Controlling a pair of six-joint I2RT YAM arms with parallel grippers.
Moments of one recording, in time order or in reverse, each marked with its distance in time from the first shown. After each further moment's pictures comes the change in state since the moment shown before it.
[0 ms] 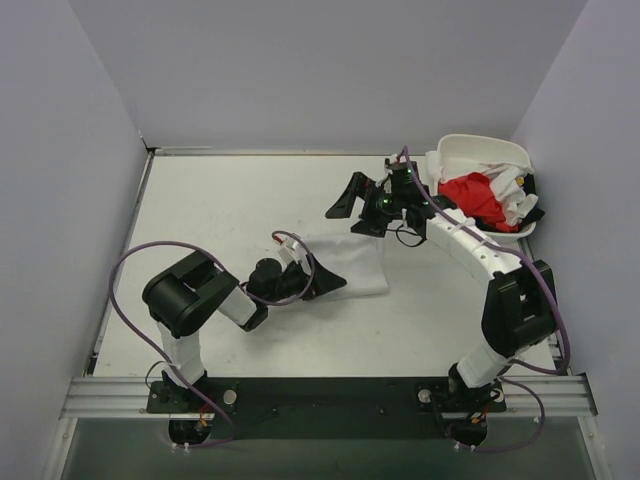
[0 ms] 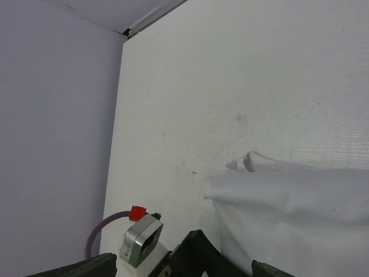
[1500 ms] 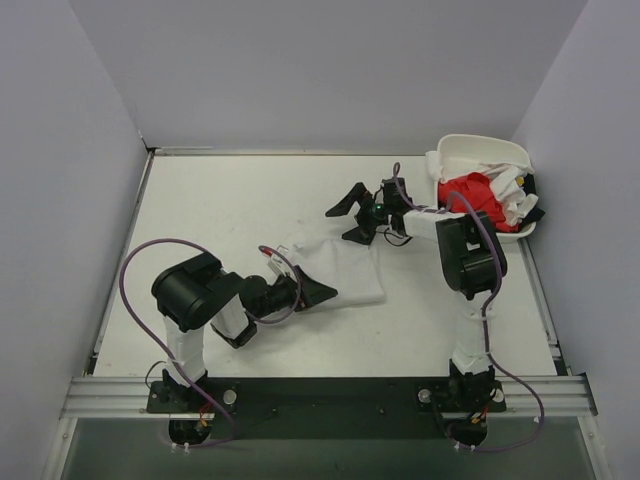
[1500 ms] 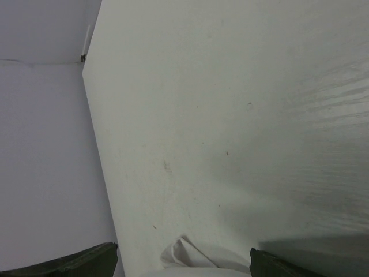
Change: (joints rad) left arm 0.001 0.080 -0.177 0.356 0.021 -0.079; right arm -0.098 0.492 0.036 0.422 -0.161 0.276
